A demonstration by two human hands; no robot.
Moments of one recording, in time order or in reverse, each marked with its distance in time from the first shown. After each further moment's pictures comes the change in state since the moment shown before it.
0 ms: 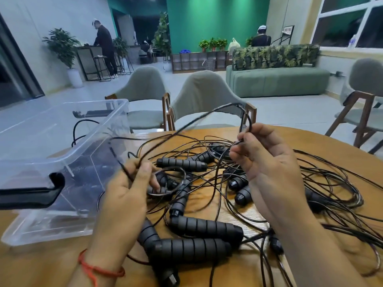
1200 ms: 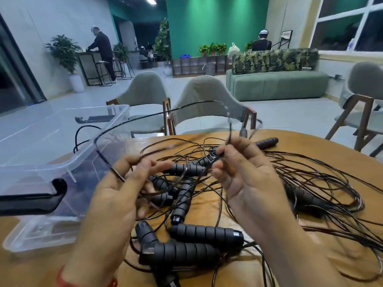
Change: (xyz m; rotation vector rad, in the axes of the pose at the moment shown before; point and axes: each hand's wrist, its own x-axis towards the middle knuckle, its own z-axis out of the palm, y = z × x) left_hand -0.006 0.024 -0.010 -0.382 -0.144 -0.040; right_hand -0.022 -0.001 0.029 0.248 -0.123 0.235
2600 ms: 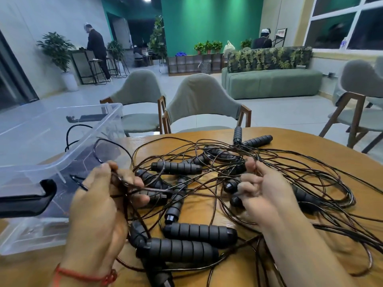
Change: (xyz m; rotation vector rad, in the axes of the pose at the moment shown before) left_hand 0.011 -0.008 0.004 -0.308 0.331 -0.054; right_hand 0.026 -0.001 -0.056 0.296 0.584 0.268
